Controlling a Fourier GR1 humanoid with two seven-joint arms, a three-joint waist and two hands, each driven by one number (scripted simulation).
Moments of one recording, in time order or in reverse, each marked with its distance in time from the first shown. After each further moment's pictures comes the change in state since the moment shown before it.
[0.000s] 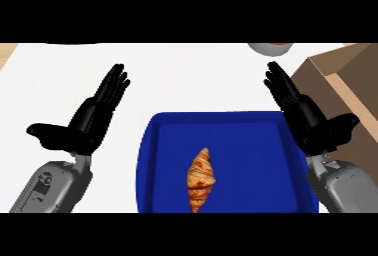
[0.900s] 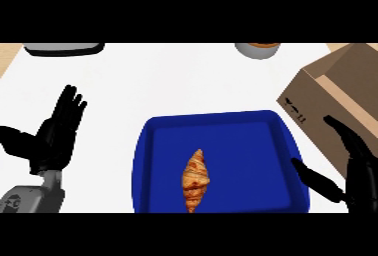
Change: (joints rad) left arm 0.180 0.029 0.155 -0.009 0.040 0.162 0.113; right arm 0.410 -0.253 0.078 -0.231 0.879 -0.483 0.346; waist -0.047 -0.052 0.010
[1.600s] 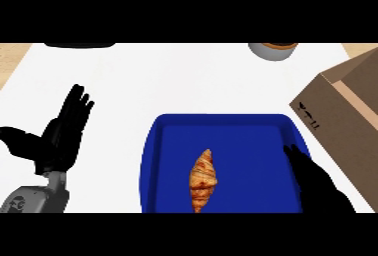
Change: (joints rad) left arm 0.000 -0.014 -0.028 -0.036 -0.006 -0.008 0.021; right arm -0.052 0.072 0.290 -0.347 0.191 0.617 0.632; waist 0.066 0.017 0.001
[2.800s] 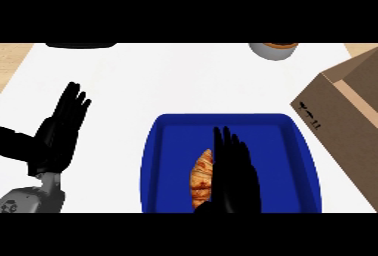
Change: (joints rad) left arm 0.007 0.000 0.016 -0.067 -0.010 0.002 0.060; right arm -0.274 0.520 0.099 0.375 0.176 0.159 0.138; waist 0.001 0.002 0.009
